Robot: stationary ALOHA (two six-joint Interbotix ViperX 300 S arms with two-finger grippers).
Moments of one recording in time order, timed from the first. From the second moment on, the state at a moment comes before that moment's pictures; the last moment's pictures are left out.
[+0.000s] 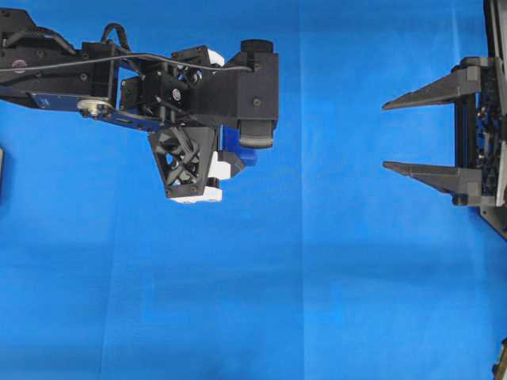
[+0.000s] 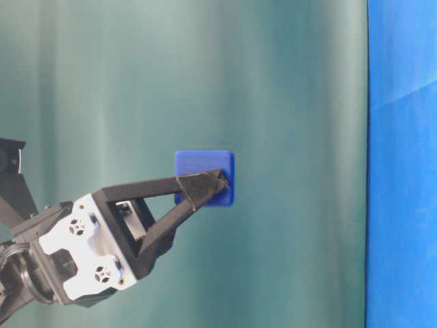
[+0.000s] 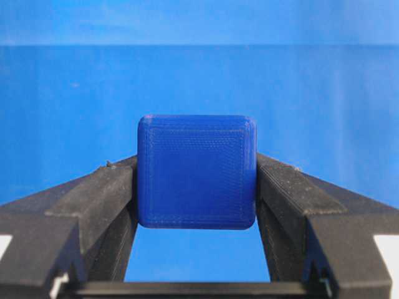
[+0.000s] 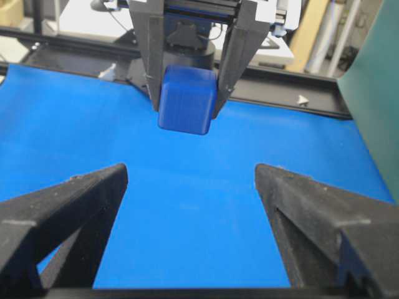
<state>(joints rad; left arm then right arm) 0.01 -0.03 0.11 0.01 0.85 0.00 -0.01 -0.86 1.12 0.00 -0.27 0.01</state>
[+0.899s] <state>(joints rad) 0.00 -0.30 0.51 0.01 0.22 0.00 -0.01 -0.85 1.12 0.00 -0.27 0.00</state>
